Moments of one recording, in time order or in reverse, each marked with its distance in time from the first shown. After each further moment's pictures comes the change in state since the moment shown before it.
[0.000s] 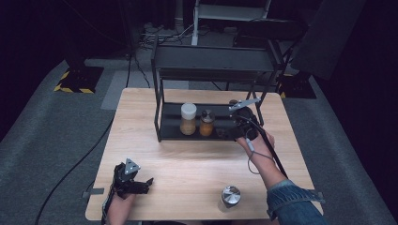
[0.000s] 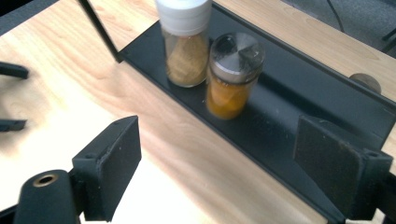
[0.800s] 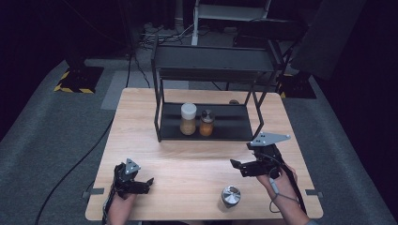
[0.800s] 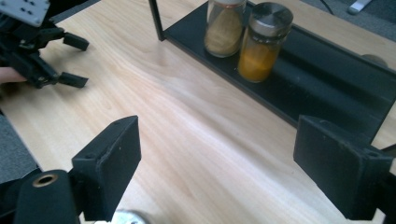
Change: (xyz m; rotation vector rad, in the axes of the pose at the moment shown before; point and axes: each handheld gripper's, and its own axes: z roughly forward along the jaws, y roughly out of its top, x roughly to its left) left arm -0.002 0.001 0.001 0.002 0.005 -0.004; right arm 0.038 -0.091 -0.067 -0.093 0.035 -0.028
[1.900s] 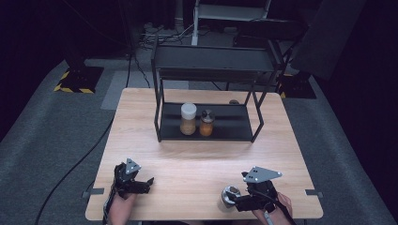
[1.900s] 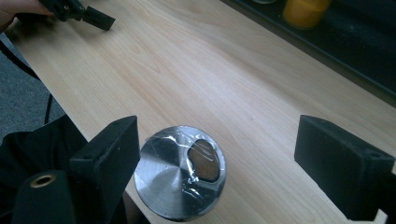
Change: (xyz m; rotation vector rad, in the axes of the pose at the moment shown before) left arm -0.001 0.001 0.001 0.001 0.006 -0.005; right arm 0.048 -0.063 0.014 0.043 0.018 -0.040
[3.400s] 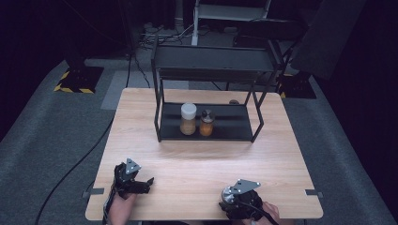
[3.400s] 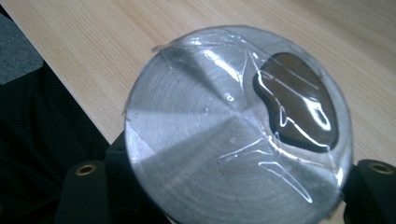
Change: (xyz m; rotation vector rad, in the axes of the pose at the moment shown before) left arm 0.000 0.000 0.000 0.000 0.000 -0.002; right arm 0.013 -0.018 0.053 0.138 0.026 -0.022
